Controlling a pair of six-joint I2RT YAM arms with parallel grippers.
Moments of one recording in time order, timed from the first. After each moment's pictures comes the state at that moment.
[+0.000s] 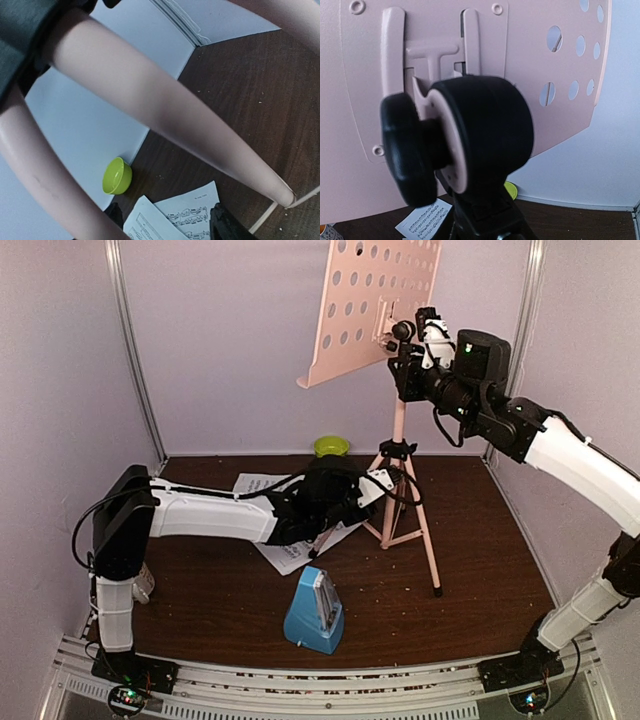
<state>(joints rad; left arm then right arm) -1.05 2.05 1.53 0.24 -0.41 0.63 0.71 1.47 1.59 -0.09 0.33 0.10</state>
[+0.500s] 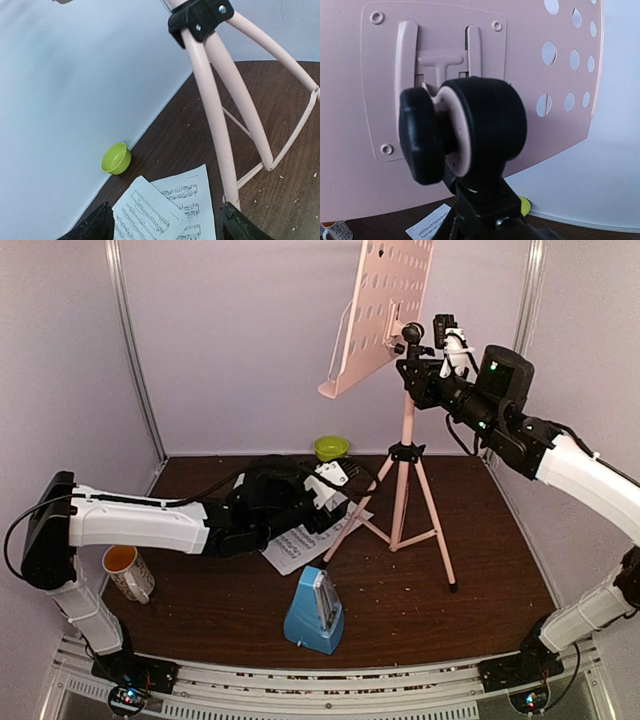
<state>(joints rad) -1.06 1.68 1.15 0.29 -0.36 0.46 0.65 1.37 1.40 0.11 0.10 0.08</state>
